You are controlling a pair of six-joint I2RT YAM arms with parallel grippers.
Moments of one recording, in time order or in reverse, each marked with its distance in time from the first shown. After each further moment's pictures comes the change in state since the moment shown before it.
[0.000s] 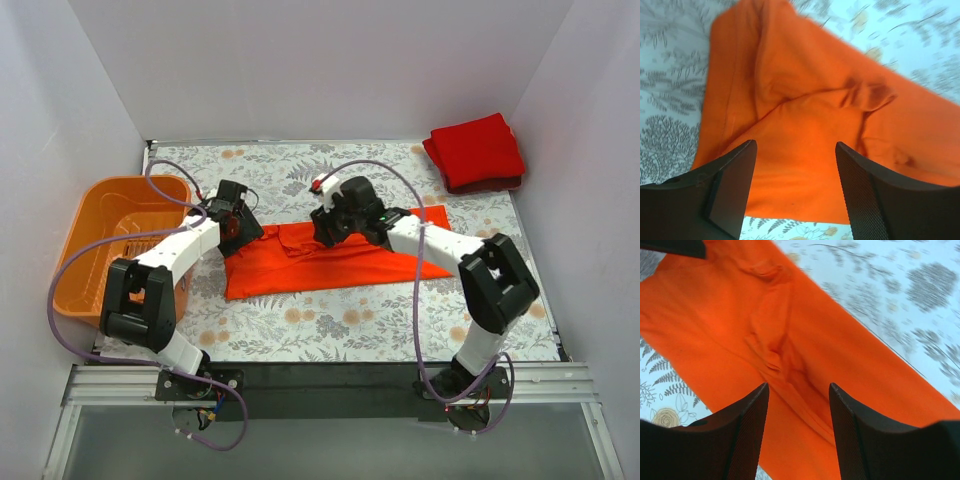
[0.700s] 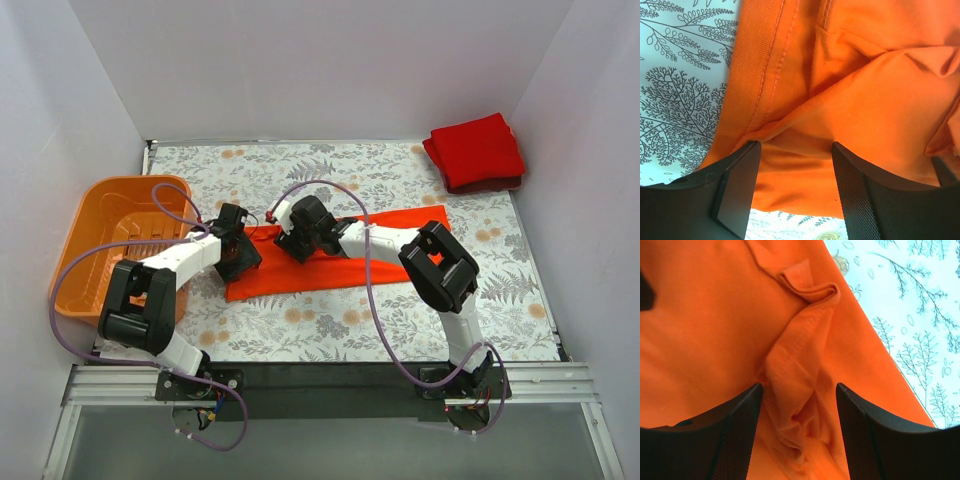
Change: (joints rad) left arm 0.000 -0.014 -0.208 0.018 0.047 -0.041; right arm 0.198 0.348 0.233 0.001 0.163 -0.214
